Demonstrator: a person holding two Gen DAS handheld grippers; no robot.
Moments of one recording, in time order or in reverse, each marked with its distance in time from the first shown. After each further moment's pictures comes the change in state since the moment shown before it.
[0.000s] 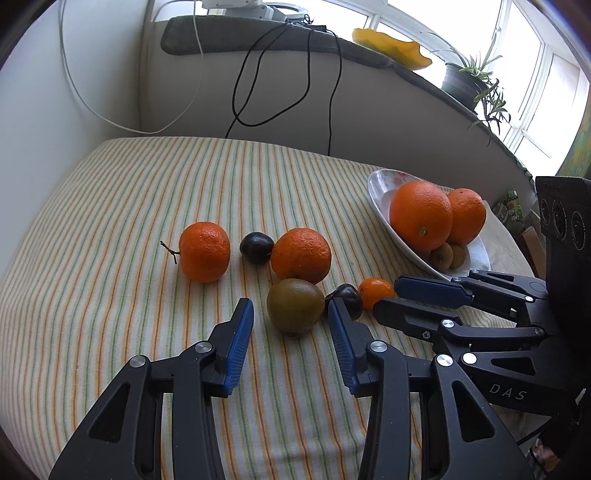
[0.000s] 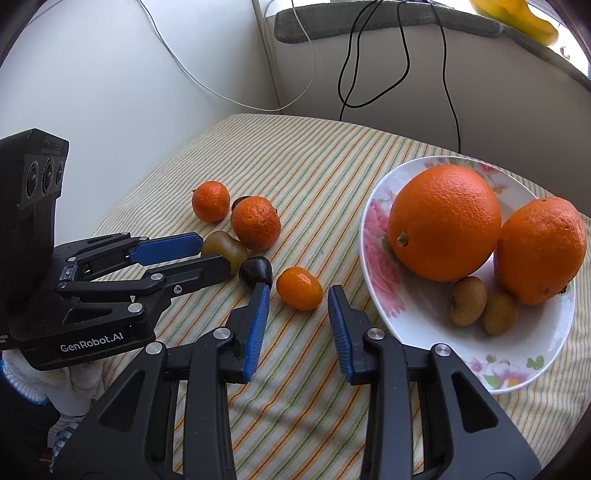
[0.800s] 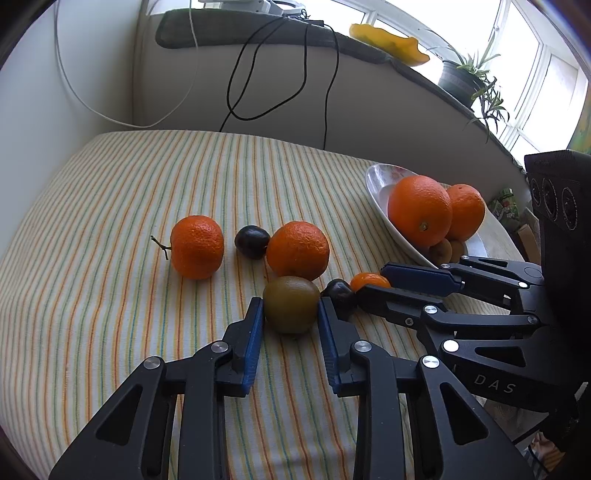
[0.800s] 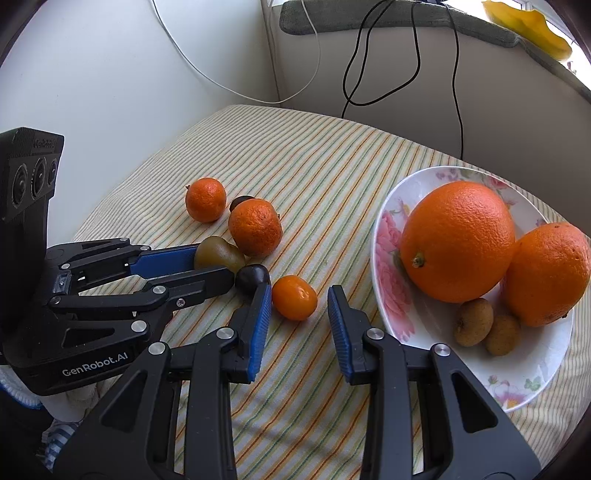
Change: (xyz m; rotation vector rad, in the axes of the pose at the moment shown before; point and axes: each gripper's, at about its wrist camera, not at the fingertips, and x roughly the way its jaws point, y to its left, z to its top) left arm 0.004 0.000 -0.002 0.000 0.013 -0.029; right arm 0.013 0.012 0.010 -0.034 0.034 -0.042
